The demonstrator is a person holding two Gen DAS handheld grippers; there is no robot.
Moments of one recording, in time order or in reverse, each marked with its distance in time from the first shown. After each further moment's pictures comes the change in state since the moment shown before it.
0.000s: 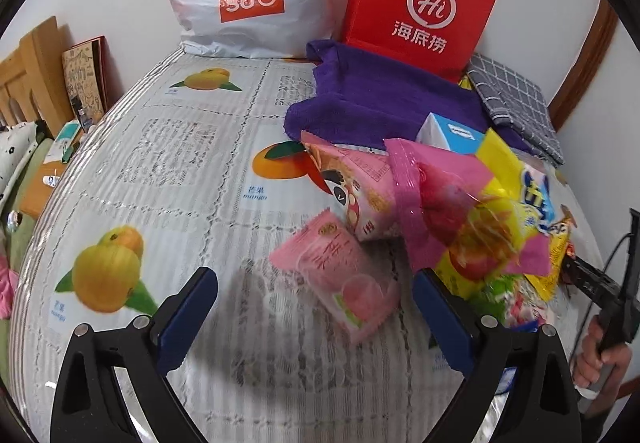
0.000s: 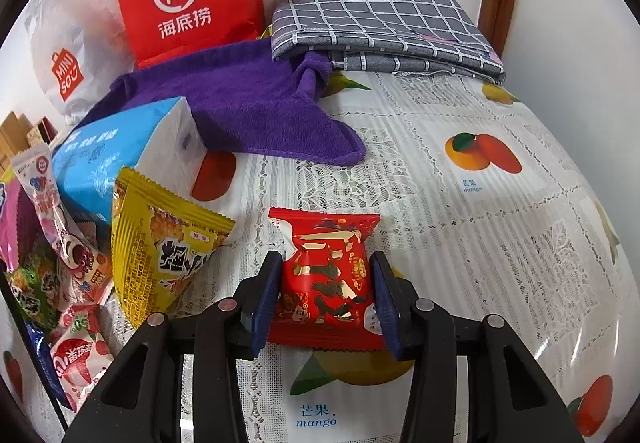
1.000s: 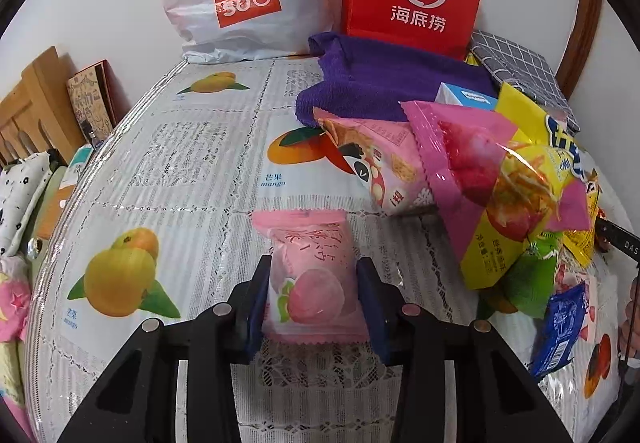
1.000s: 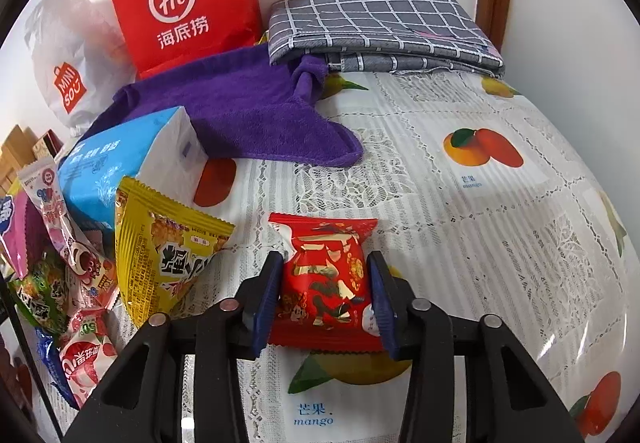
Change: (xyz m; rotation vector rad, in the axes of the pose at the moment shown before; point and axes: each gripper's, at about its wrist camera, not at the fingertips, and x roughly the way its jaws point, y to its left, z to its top) left arm 0.008 0.001 -0.017 0.104 -0.027 0.090; right arm -0.004 -0.009 -0.001 0.029 -0.005 0.040
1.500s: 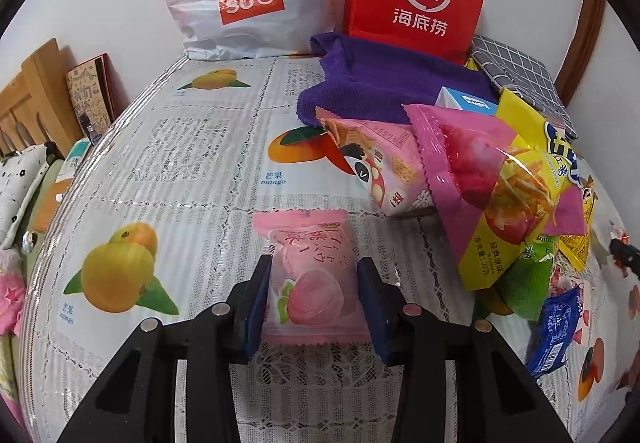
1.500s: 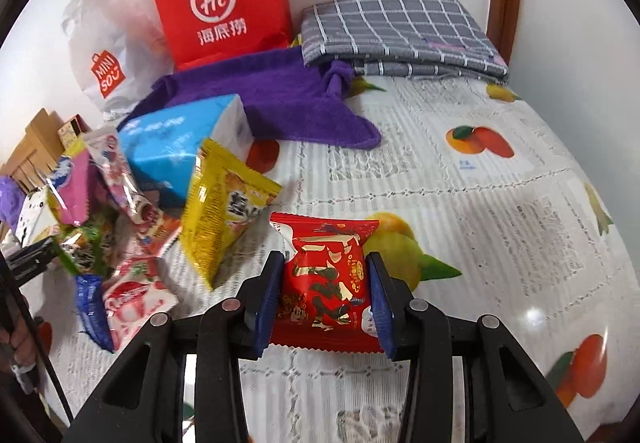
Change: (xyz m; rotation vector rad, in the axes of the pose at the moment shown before) left arm -0.001 0.003 -0.001 -0.026 0.005 -0.023; right arm -0.056 0.012 -0.021 -0.046 -0.016 0.051
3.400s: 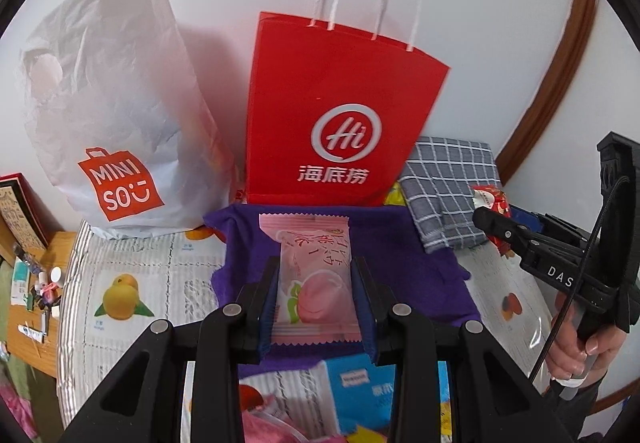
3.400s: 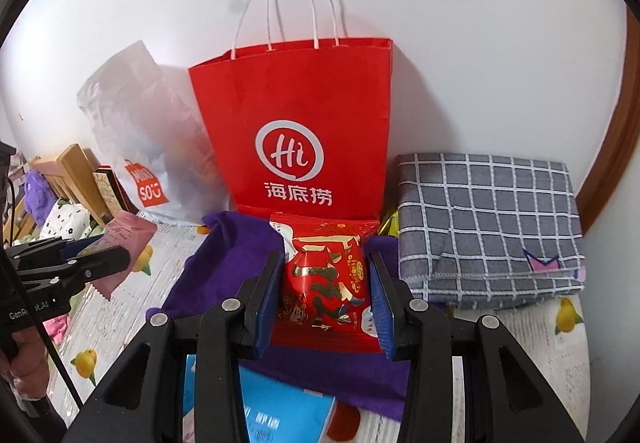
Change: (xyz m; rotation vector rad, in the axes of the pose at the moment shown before) left arm -0.010 -0.069 0.240 0.074 -0.065 -0.235; right arm 0.036 0.084 0.252 -0.164 -0.105 0.156
